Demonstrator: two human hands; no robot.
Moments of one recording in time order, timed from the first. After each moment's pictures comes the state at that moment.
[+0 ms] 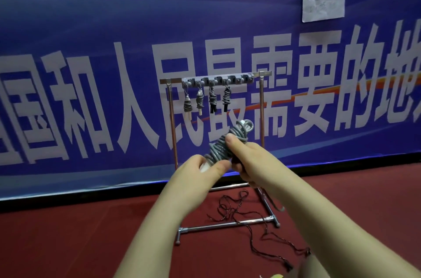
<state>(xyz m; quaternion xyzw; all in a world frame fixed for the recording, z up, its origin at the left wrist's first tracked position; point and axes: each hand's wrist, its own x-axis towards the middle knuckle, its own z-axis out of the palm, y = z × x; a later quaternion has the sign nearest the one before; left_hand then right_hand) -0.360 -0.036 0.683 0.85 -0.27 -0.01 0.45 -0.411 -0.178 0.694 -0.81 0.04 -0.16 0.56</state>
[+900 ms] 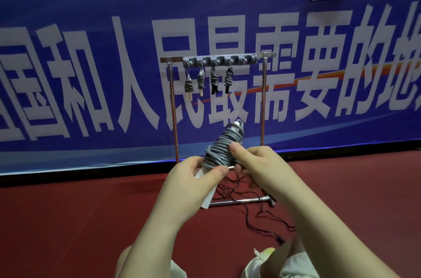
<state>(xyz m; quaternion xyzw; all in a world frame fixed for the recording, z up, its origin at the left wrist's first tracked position) -0.377 -0.018 0.641 0.79 -0.27 0.00 0.55 -0.435 -0.170 0.654 -0.83 0.11 -0.16 0.52</state>
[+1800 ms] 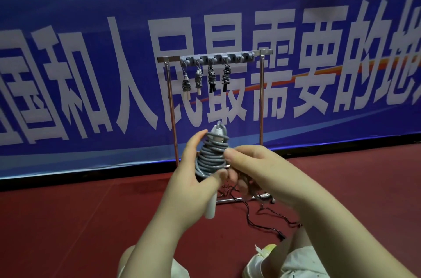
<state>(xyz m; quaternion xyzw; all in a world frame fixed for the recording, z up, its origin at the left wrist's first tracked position) -0.386 -0.015 0.638 0.69 -0.38 -0.01 0.61 -0.456 -0.161 0.666 -0.81 -0.02 -0.08 0.58</state>
